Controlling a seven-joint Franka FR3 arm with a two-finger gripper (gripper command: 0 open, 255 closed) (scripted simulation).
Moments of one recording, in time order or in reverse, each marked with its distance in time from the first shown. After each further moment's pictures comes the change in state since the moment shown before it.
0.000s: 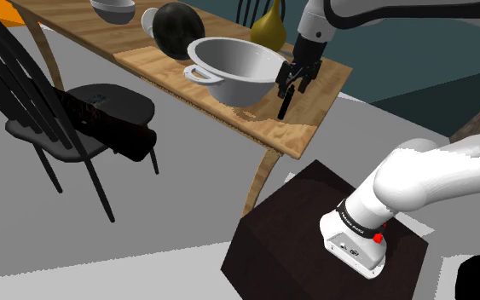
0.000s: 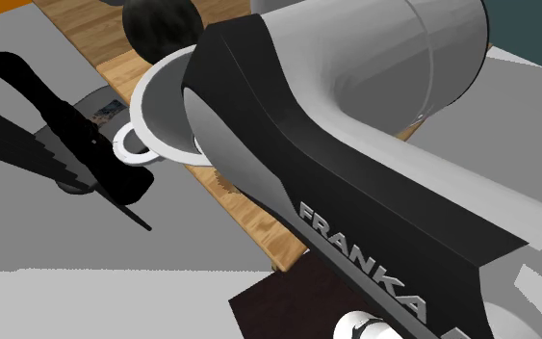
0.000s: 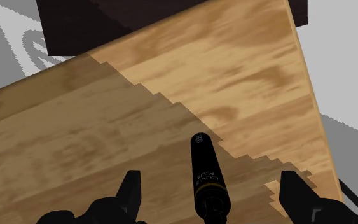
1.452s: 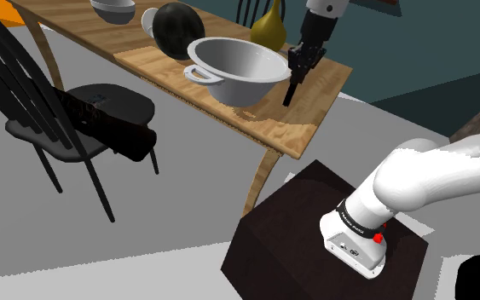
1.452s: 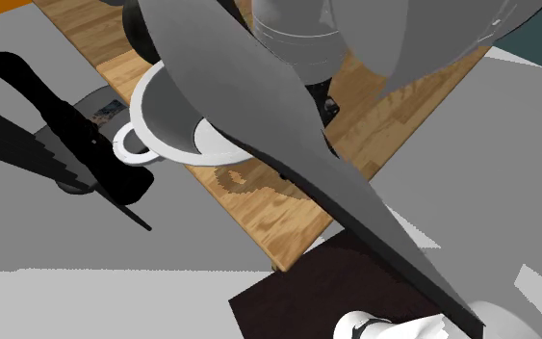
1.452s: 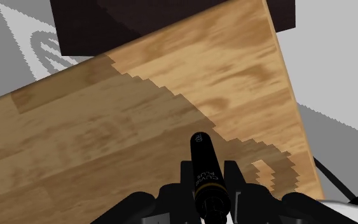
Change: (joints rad) arm -0.002 0.001 -0.004 0.135 -0.003 -0.133 0.000
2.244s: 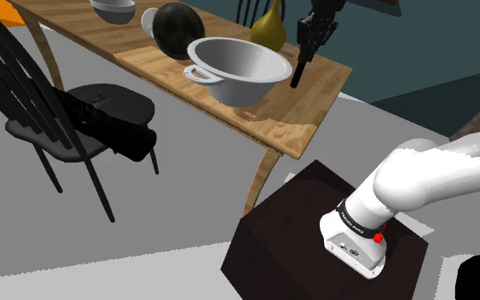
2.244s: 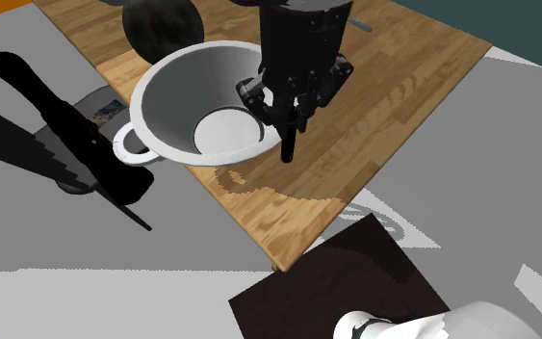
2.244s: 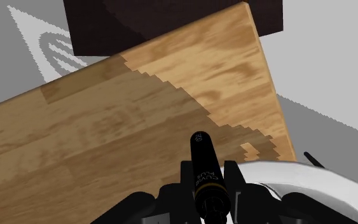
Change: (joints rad) arm -0.002 0.032 -0.002 0.188 -0.003 -0.156 0.002
